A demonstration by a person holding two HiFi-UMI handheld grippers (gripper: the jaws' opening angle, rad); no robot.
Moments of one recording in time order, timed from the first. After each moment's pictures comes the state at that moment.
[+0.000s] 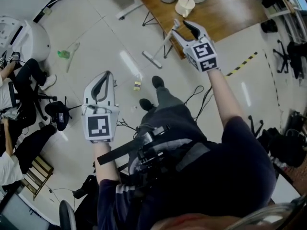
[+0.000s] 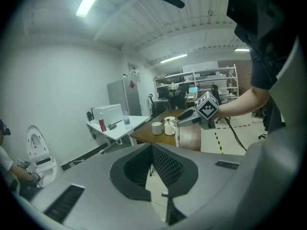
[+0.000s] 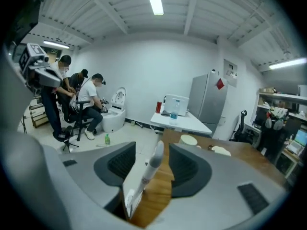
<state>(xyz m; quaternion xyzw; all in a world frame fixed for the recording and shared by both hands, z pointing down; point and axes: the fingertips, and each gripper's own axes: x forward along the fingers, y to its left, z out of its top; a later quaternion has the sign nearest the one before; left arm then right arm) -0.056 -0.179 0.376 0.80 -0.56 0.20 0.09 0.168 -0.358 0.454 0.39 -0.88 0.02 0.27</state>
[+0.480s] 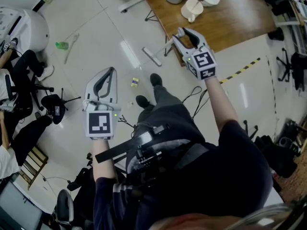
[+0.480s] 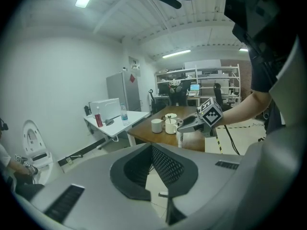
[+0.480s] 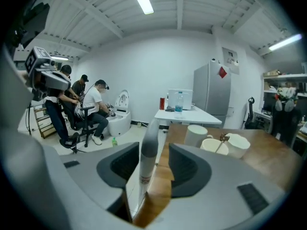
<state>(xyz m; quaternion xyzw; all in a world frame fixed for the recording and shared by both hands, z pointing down) -0.038 -0.224 0.406 0.80 -0.55 0.22 0.12 0.164 -0.375 0.508 0.35 -0.90 0.07 0.25</state>
